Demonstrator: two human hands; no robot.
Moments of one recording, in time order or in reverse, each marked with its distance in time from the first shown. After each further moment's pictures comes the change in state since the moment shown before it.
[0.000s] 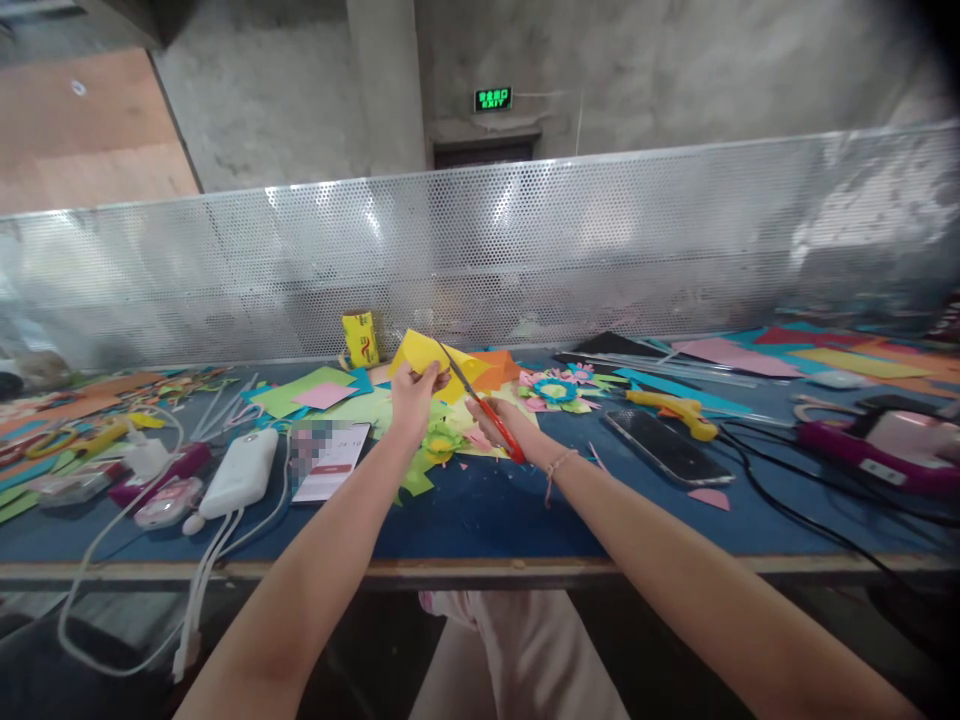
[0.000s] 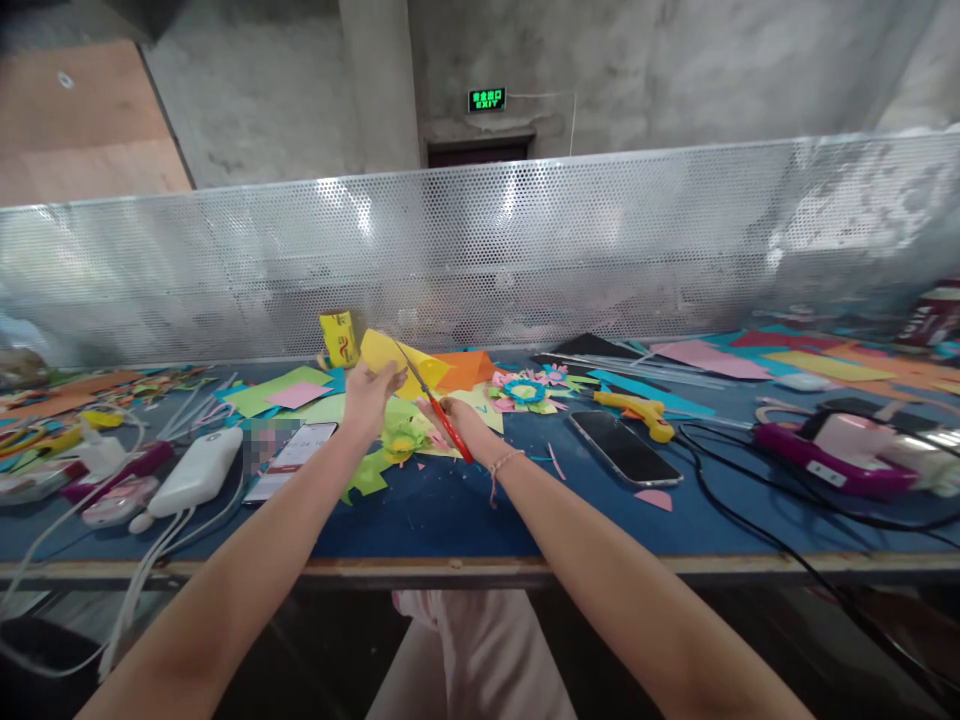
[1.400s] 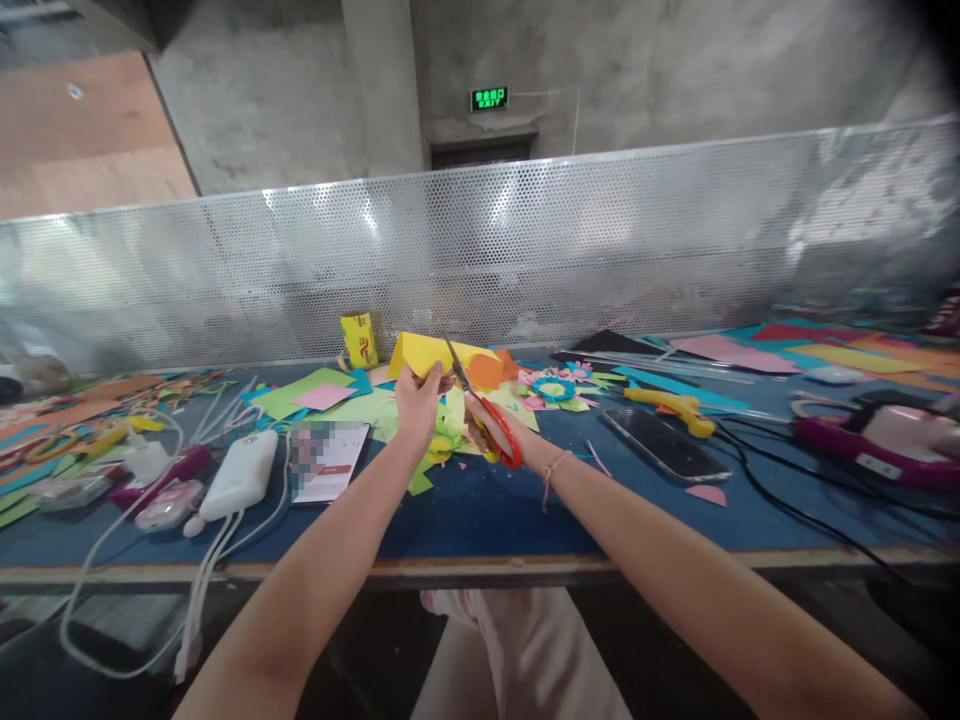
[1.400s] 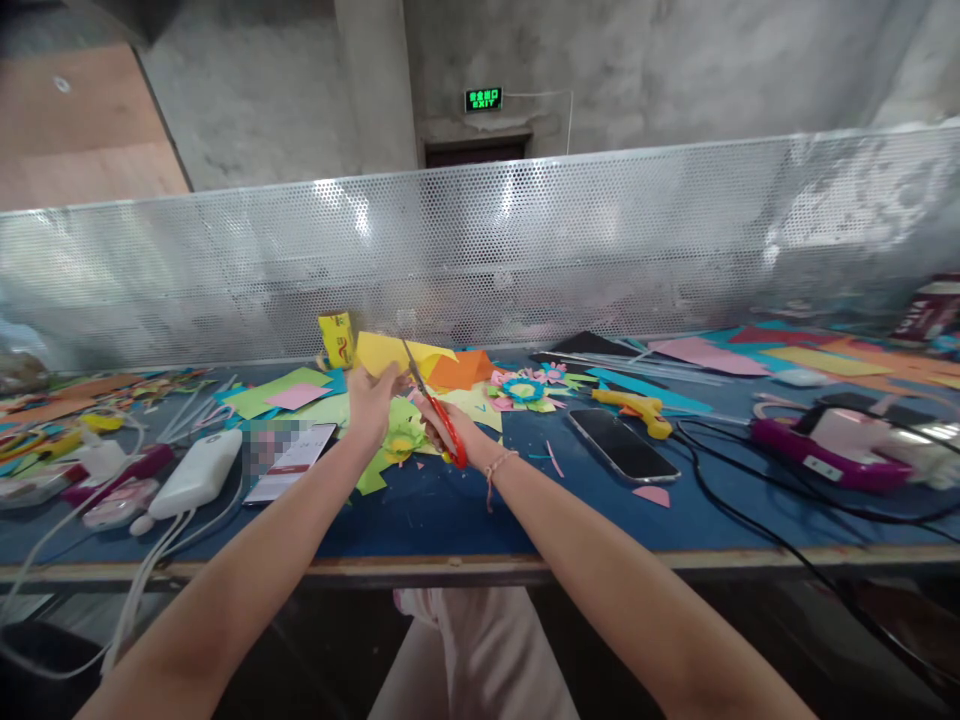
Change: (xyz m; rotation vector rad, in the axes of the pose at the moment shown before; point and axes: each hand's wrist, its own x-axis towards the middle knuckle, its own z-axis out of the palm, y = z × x) left_hand -0.010 -0.002 0.008 0.069 0.029 0.052; right_hand -0.017 -0.017 0.009 0.164 -0.136 0.013
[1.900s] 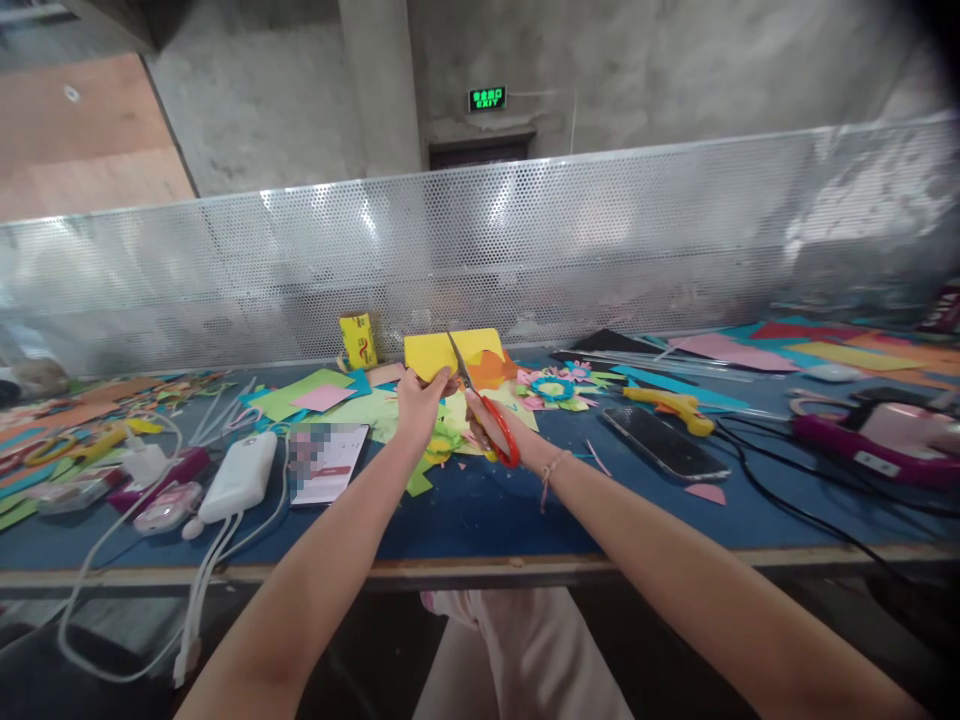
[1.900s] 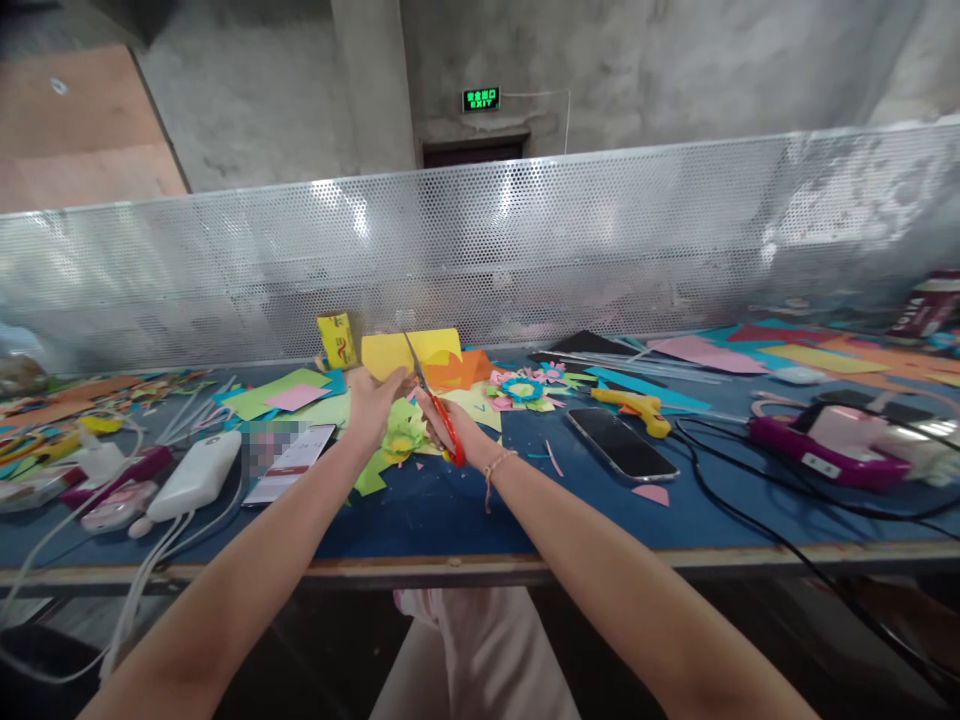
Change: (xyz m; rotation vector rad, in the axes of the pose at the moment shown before) left_hand 0.001 0.000 -0.002 0.015 -0.110 -0.024; right_hand -0.003 -0.005 0.002 -0.035 0.063 -0.027
